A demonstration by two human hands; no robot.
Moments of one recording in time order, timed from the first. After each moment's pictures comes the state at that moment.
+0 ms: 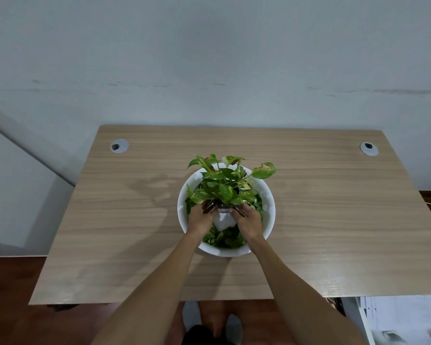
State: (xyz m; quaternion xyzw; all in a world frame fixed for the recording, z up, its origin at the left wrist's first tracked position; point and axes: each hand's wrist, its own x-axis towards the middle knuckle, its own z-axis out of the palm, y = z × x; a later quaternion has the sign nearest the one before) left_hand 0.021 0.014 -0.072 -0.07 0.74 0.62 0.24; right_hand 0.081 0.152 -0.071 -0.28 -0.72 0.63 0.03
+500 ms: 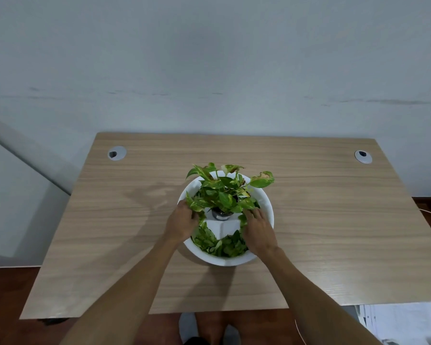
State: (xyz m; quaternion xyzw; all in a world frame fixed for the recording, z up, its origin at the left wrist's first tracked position) left_hand -0.015 -0.031 -0.059 0.16 0.92 0.33 0.14; right_hand 0.089 0.185 -0.080 -0.14 -0.97 0.20 -0.03
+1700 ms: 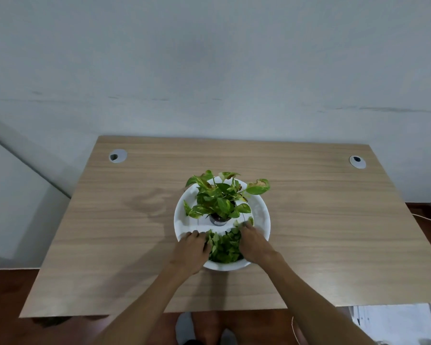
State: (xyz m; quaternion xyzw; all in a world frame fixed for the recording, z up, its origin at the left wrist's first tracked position) left_hand 0.059 -0.033 -0.068 0.36 0.91 0.05 0.19; right_hand 0.100 0.178 -0.070 -0.11 -0.96 0.19 -0.19
